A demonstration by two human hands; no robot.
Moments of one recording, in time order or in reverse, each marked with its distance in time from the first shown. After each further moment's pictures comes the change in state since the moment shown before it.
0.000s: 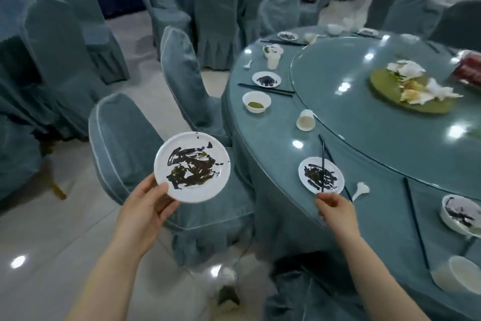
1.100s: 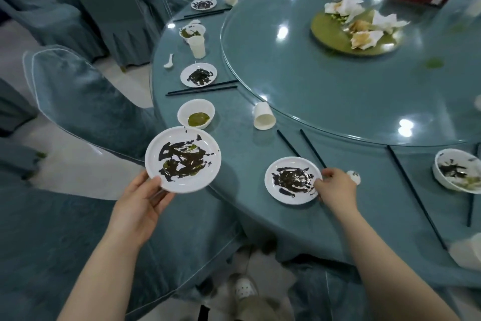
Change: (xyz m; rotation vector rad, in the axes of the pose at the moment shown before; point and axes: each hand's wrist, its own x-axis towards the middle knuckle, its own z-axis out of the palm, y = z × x) left_hand 0.215 0.018 0.149 0.198 -0.275 -0.194; right_hand 0.140 -0.013 0.004 -0.192 0.272 0.225
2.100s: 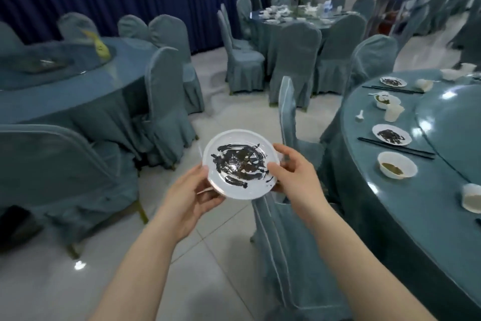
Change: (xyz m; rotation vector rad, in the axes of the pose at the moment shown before) left_hand -0.181 0.118 -0.348 -0.180 0.169 0.270; right_hand -0.436 -0.304 0.234 0.597 -0.879 -0.569
